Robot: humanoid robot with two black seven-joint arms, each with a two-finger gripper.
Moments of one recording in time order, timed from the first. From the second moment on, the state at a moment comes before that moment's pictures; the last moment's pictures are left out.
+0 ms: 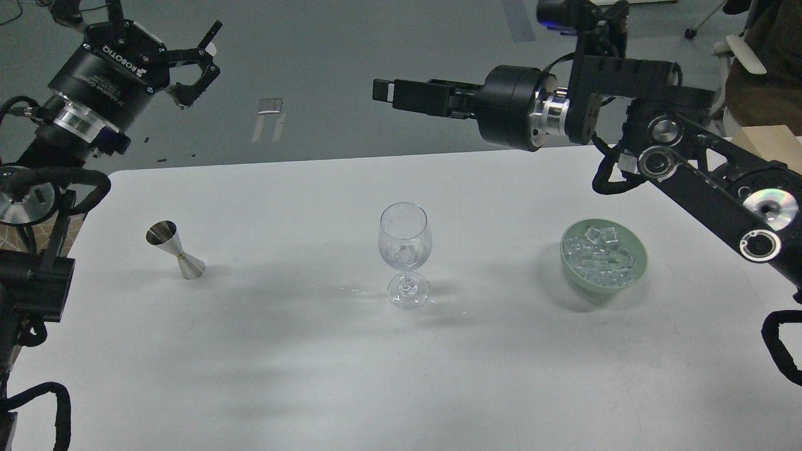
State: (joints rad) left arm -0.60 0.42 -1.46 -1.14 -0.01 -0.49 0.32; right arm 0.86 -0.31 0.96 1.46 -1.38 0.49 -0.13
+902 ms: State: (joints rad) left arm -0.60 0.42 -1.46 -1.14 -0.01 -0.49 0.32; right arm 1.07 -0.08 1.53 0.81 -0.90 0.49 -0.03
